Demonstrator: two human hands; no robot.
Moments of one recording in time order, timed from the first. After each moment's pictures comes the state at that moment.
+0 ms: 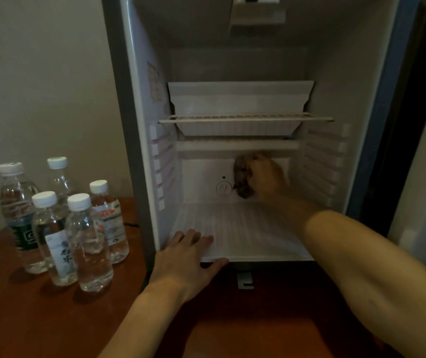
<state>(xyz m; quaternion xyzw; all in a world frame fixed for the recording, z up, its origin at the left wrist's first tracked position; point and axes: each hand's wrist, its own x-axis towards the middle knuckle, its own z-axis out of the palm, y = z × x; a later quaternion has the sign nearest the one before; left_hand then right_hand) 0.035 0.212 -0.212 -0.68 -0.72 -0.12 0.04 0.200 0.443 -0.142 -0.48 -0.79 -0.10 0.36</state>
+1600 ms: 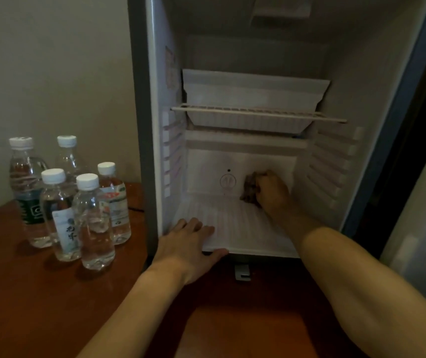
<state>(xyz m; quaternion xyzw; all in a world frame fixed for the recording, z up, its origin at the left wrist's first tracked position) 0.035 0.217 -0.212 -0.68 -0.73 -0.10 0.02 0.216 0.435 -0.190 -0.52 -0.78 -0.07 0.34</state>
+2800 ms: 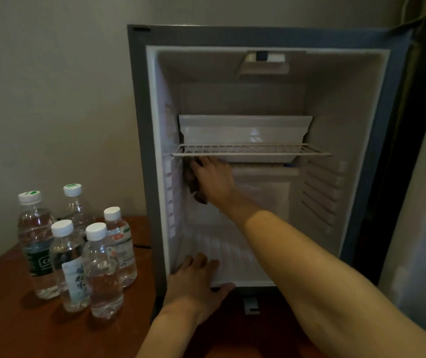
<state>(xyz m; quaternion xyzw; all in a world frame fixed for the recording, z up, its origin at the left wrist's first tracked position) 0.035 0.215 -0.198 -0.68 -0.73 -0.08 -0.04 0.086 0.372 -0.065 -0.40 -0.85 -0.23 0.26</state>
